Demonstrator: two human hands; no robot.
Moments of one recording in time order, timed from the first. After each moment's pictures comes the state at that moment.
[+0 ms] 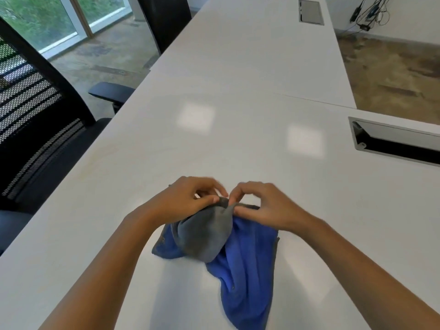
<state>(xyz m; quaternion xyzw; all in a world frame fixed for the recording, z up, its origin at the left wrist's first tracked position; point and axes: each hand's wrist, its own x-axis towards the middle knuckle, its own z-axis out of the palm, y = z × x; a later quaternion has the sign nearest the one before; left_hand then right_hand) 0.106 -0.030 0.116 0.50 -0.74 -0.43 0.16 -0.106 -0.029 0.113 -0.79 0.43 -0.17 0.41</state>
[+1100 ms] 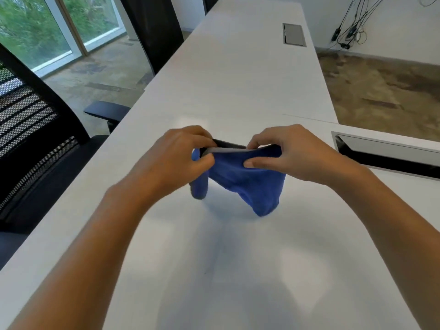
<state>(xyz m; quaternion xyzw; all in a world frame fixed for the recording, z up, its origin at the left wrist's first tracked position) 0.094 -0.054 0.216 0.52 -0.79 -0.15 0.27 -0.125 -0.068 0.238 -0.83 0.50 -0.15 0.23</state>
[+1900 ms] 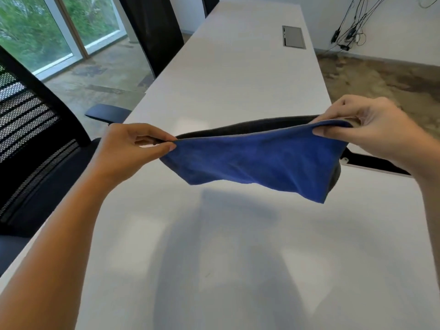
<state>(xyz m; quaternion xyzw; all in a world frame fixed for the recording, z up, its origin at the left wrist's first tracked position) 0.151 -0.062 0.213 0.56 -0.65 -0.29 0.43 -0.205 -0.080 0.270 -0.75 0.54 -0.29 0.24</state>
